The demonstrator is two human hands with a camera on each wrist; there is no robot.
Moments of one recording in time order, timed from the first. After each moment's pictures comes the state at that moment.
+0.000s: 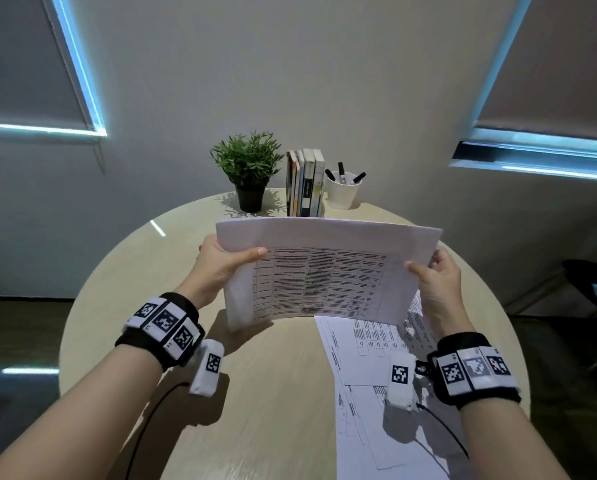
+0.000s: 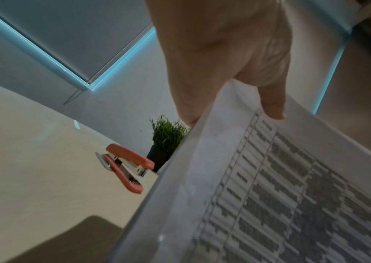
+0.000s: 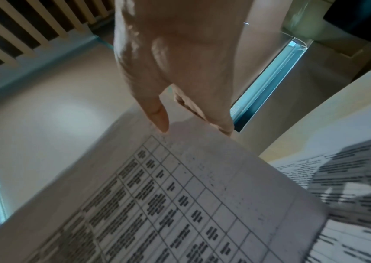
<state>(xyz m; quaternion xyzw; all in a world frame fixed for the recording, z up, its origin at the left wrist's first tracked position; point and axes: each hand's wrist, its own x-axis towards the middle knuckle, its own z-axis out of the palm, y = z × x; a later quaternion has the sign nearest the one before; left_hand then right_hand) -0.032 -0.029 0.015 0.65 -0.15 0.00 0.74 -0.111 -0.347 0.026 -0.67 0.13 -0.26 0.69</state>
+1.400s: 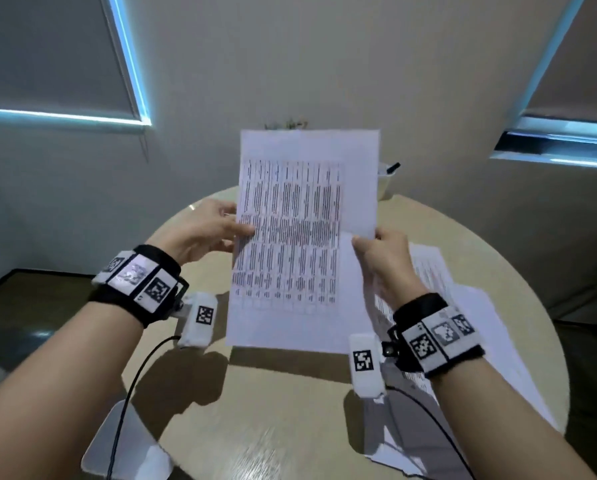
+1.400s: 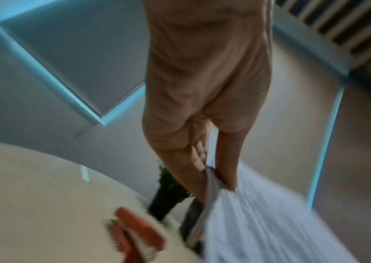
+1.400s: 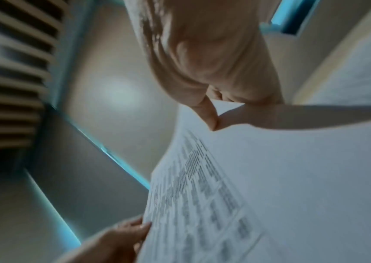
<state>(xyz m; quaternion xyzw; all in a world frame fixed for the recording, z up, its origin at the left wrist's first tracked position) -0.056 0.030 0.085 0.80 -0.03 -0.12 0.59 -0.101 -0.221 0.058 -0.72 0.12 -0.13 0.67</state>
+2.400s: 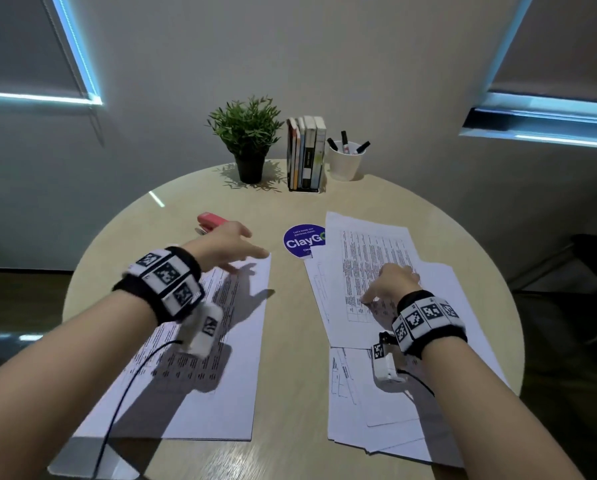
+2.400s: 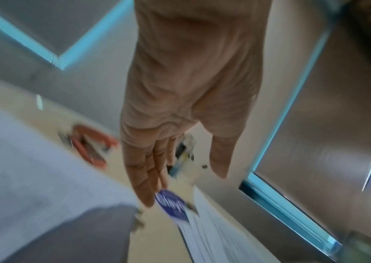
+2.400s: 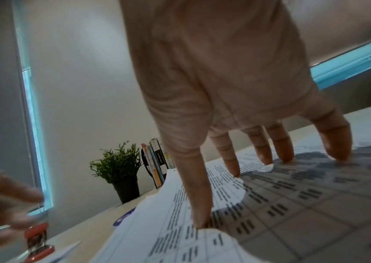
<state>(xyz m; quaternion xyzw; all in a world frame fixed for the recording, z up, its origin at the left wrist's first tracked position) -0.034 -0.045 0.023 0.89 -0.02 -0.19 0.41 -0.088 -0.330 -0.023 -0.92 0.29 0.15 0.19</state>
